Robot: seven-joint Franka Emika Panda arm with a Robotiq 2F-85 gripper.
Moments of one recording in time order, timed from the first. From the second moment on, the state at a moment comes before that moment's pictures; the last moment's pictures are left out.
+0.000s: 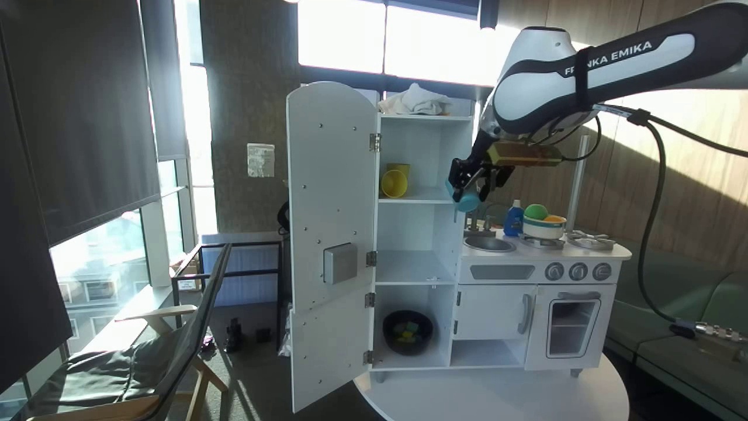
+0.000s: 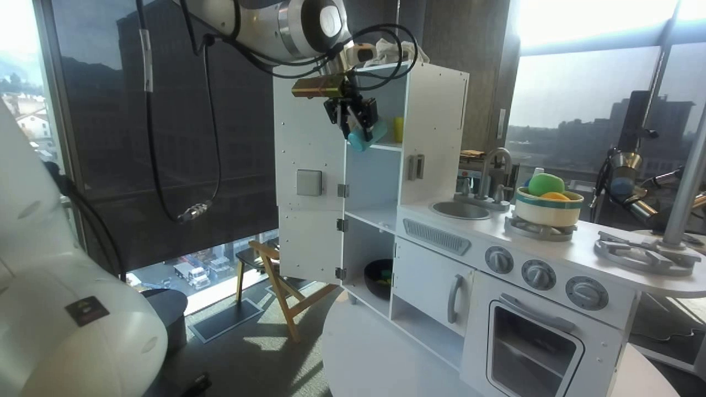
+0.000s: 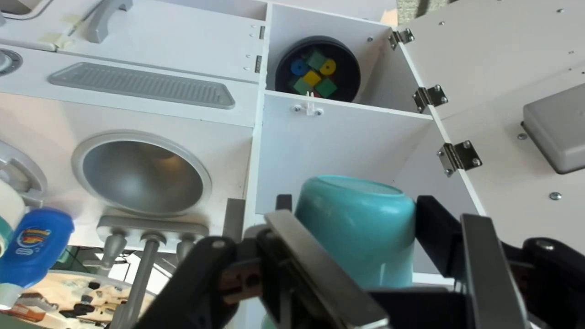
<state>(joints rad) 0.00 -0.29 0.03 -2.01 -0.13 2.23 0.24</state>
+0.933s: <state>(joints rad) 0.00 -0.16 0.04 -2.10 0.05 2.95 0.33</state>
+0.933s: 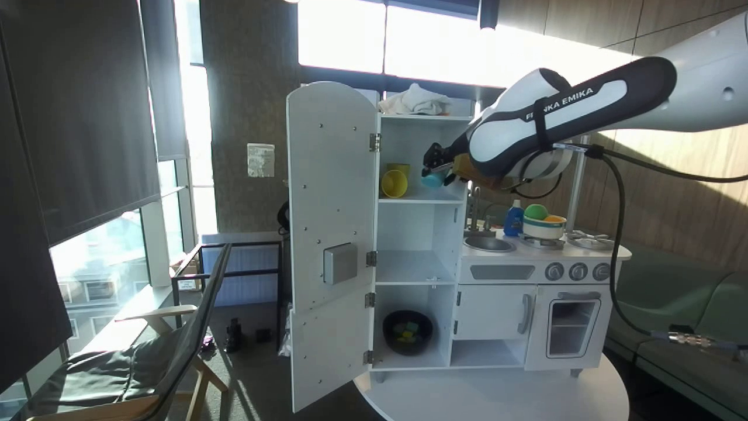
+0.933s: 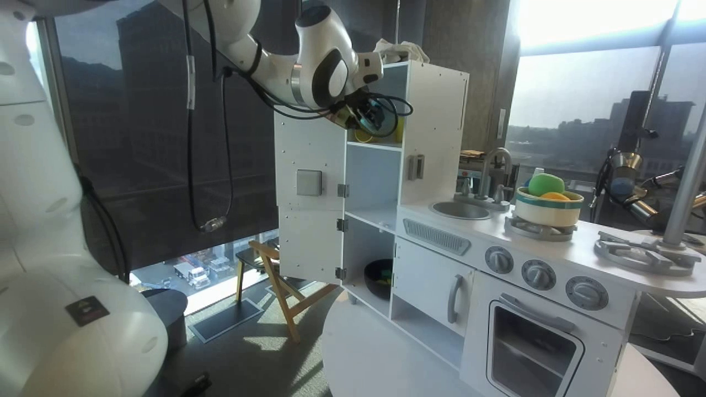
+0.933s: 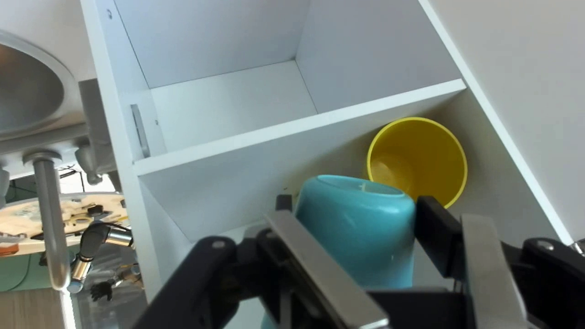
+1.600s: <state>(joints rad) -0.05 -0.09 0.04 -2.11 -0.01 3.23 0.33</state>
